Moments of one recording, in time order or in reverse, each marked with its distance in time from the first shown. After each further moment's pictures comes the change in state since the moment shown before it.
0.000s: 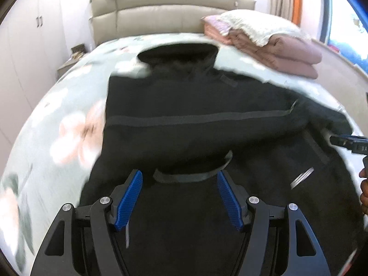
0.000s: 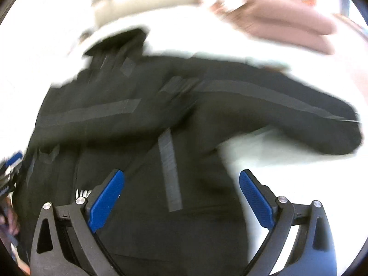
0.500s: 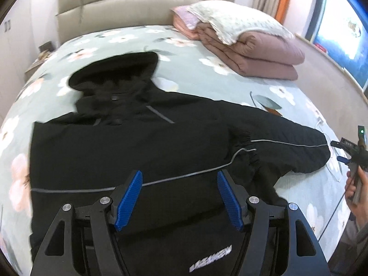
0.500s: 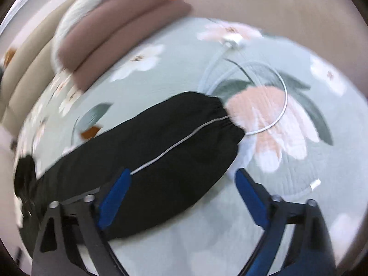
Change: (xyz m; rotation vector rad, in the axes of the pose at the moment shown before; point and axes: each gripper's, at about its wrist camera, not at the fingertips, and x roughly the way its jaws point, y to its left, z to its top) left arm 0.061 -0.139 0.114 0.015 0.111 -0.145; right arm -0.001 -0.368 0.037 0.675 0.028 -0.210
